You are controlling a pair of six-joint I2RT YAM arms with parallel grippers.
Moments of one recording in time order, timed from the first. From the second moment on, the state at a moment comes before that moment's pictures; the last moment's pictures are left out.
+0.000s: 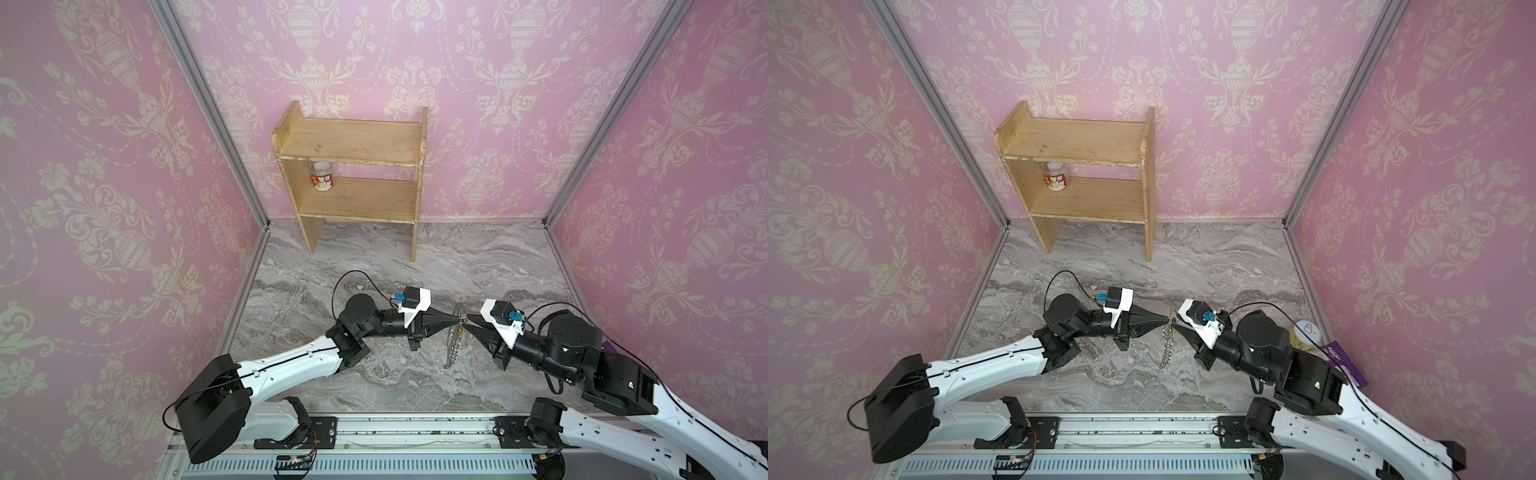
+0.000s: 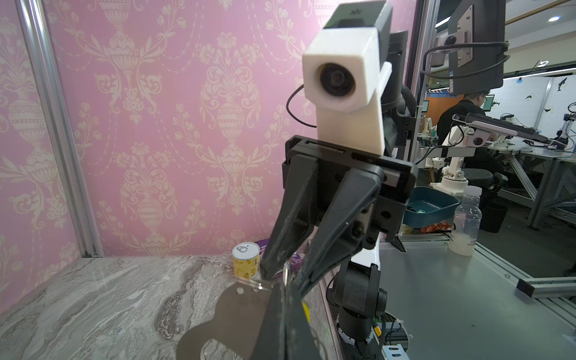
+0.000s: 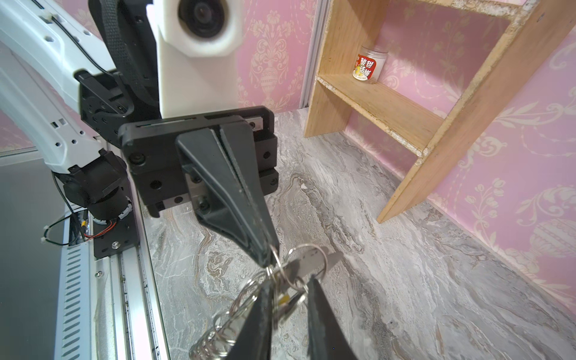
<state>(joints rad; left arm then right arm) -0.89 1.28 0.70 0.82 0.70 -0.17 0.97 0.62 0.91 -0.56 0.07 -0.13</state>
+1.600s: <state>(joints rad) -0.89 1.14 0.87 0.06 0.68 0.11 0.94 0.84 1.13 -0.90 -0.08 -0.24</state>
